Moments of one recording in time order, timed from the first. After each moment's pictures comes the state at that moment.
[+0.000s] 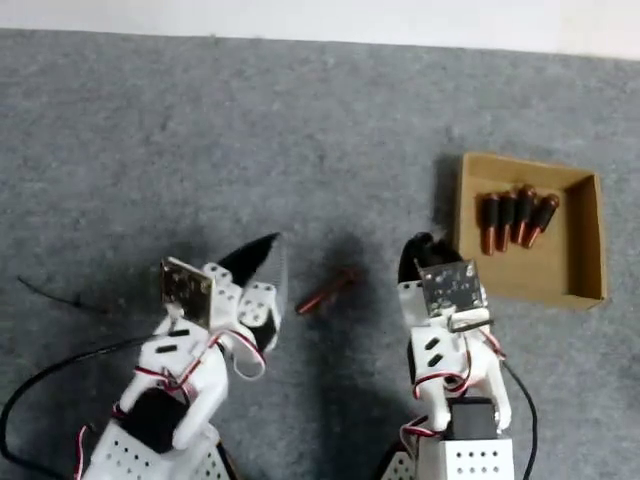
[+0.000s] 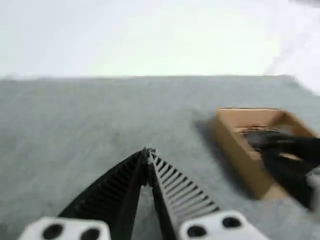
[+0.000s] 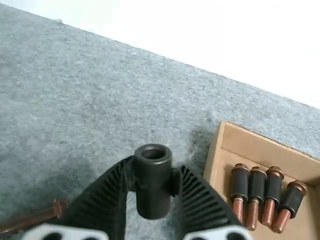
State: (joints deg) left arm 24.8 -103.7 88.7 31.3 14.9; right arm -8.4 -103.9 95.9 29.6 17.7
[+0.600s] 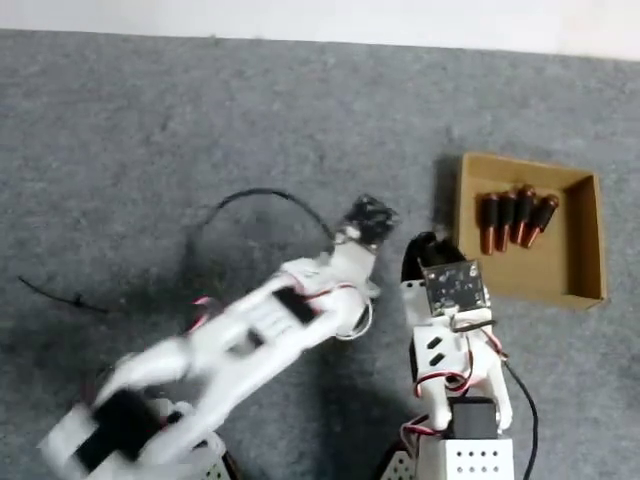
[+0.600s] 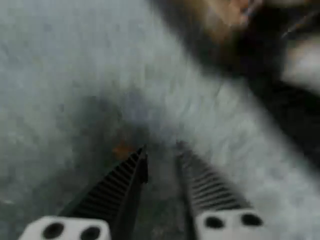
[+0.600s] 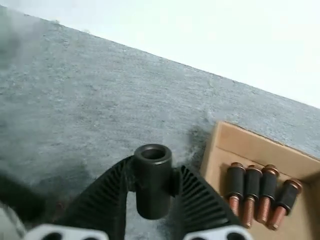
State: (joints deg) left arm 38.5 -9.2 49.4 21.3 13.4; right arm -6.9 -103.9 95.9 29.2 17.5
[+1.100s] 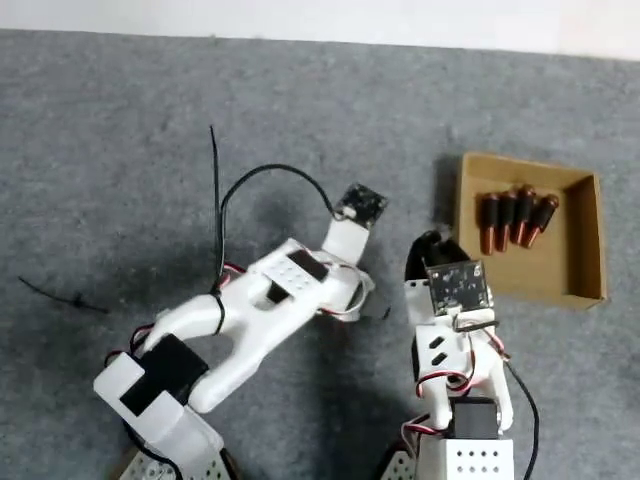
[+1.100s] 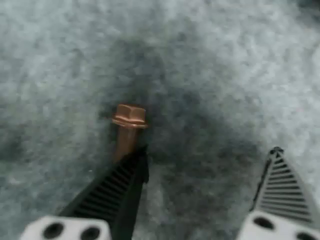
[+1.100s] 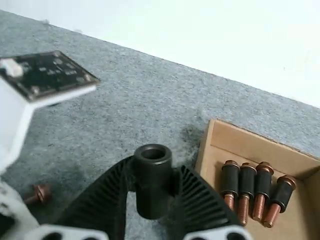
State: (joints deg) left arm 31.9 5.3 36.3 34.3 13.3; right arm -6.2 -104.0 95.9 29.2 17.5
